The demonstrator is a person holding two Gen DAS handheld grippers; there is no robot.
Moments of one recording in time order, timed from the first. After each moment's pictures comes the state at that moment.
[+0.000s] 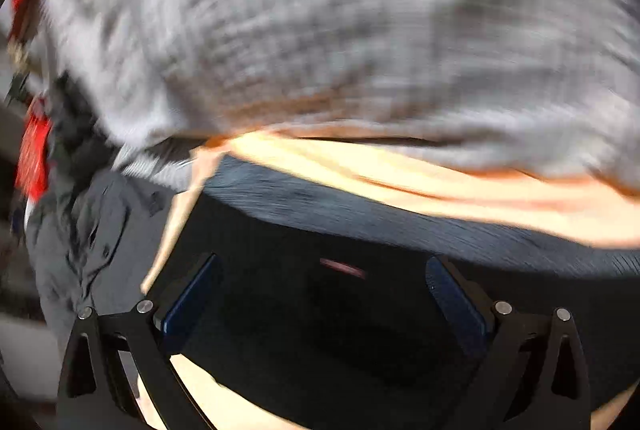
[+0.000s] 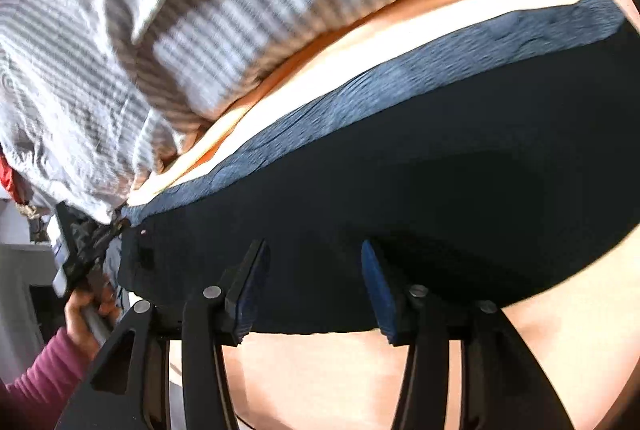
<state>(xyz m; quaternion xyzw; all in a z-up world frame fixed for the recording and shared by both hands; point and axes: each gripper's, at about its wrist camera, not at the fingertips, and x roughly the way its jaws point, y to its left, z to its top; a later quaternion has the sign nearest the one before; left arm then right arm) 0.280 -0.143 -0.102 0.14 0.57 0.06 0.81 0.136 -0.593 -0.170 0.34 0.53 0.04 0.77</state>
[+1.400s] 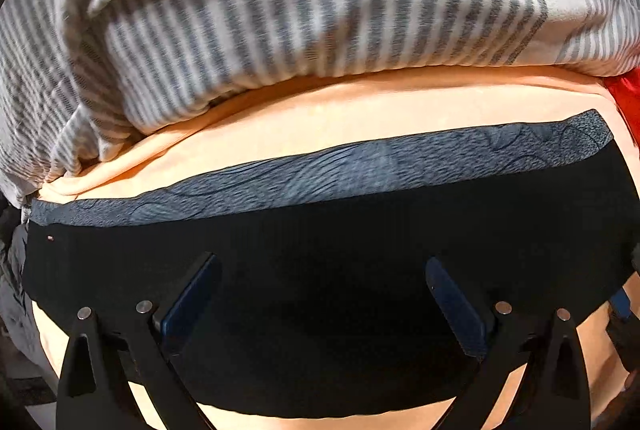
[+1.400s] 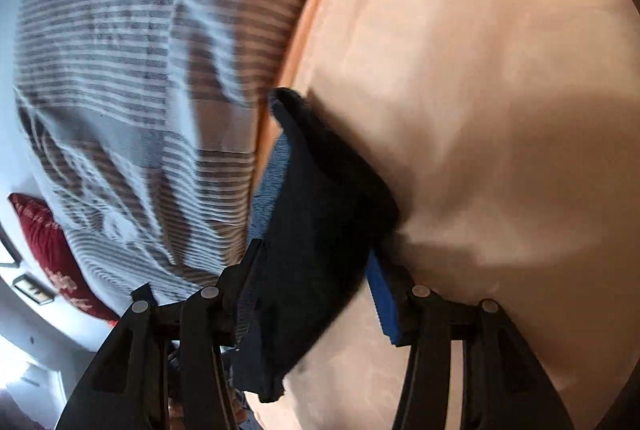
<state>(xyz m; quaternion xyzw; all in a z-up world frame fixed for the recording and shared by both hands) 0.181 -0.523 -0.137 0.17 0.60 -0.09 0.77 0.025 -0.830 -0.243 0.62 0.31 0.03 0.72</state>
